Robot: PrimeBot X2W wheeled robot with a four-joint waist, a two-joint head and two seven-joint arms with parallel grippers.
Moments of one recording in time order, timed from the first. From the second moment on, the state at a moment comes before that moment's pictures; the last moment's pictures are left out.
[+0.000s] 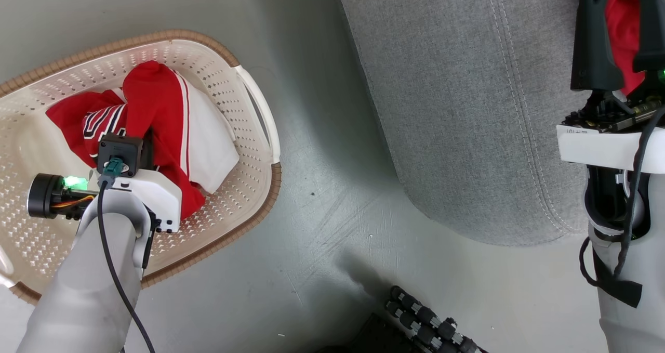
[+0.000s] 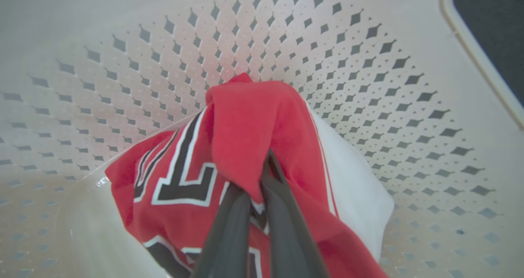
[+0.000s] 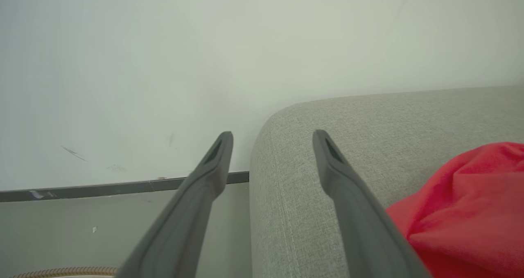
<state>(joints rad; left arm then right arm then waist) -0.75 0.15 -0.35 0.88 -0.25 0.12 -0.21 -0.52 -0.04 -0.02 -0.18 0.30 0.12 -0.26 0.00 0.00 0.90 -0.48</state>
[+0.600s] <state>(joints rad) -0.75 0.17 -0.38 0.71 -0.23 0.06 -0.25 -0.52 -0.04 -0.03 -0.13 0.26 0.12 -0.26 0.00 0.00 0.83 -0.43</state>
